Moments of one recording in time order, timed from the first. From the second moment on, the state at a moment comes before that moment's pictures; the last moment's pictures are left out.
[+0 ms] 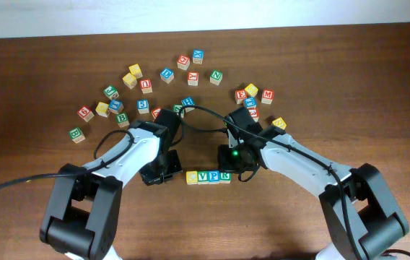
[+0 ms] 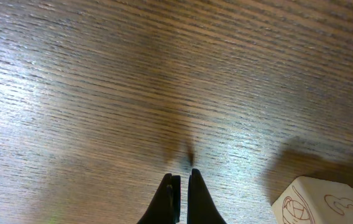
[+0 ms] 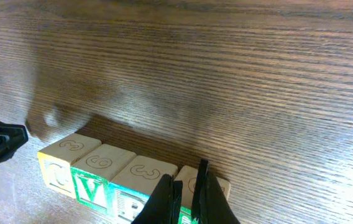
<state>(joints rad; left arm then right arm) -0.39 1.82 1.08 -0.92 0.05 -0.65 0.53 1.76 1.03 -0.56 -0.32 0.54</state>
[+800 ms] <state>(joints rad) -0.39 1.82 1.08 -0.89 0.08 -0.63 0.32 1.77 1.08 -0.97 -0.35 0.46</state>
